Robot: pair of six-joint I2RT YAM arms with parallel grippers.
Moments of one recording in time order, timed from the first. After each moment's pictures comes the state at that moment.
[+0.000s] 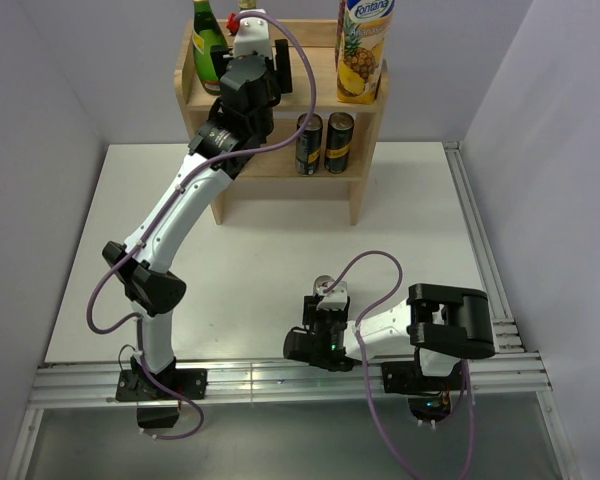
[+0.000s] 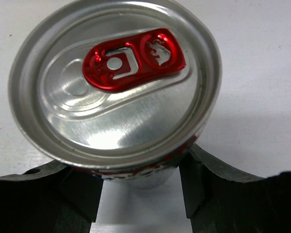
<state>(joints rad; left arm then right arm) -0.67 1.94 2.34 -0.28 -0.73 -0.02 1.43 1.63 0.56 -0.12 1.23 1.22</state>
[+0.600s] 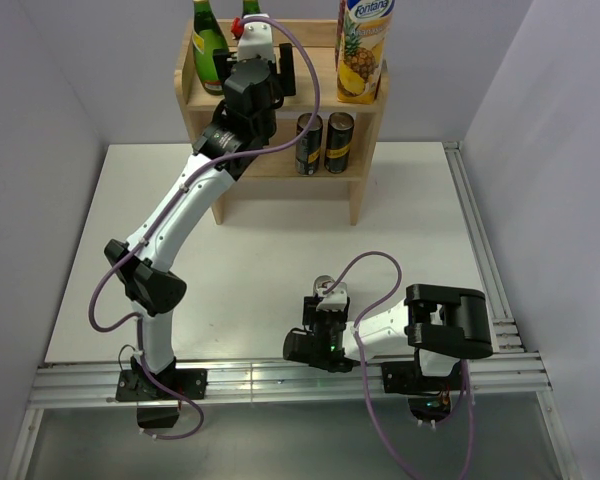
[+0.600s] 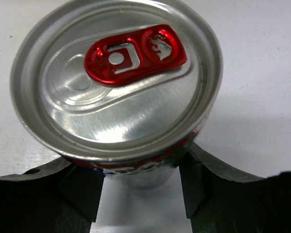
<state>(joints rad) -0.67 1.95 2.31 -0.25 -0.73 -0.02 1.43 1.65 0.56 -0.11 1.25 1.22</state>
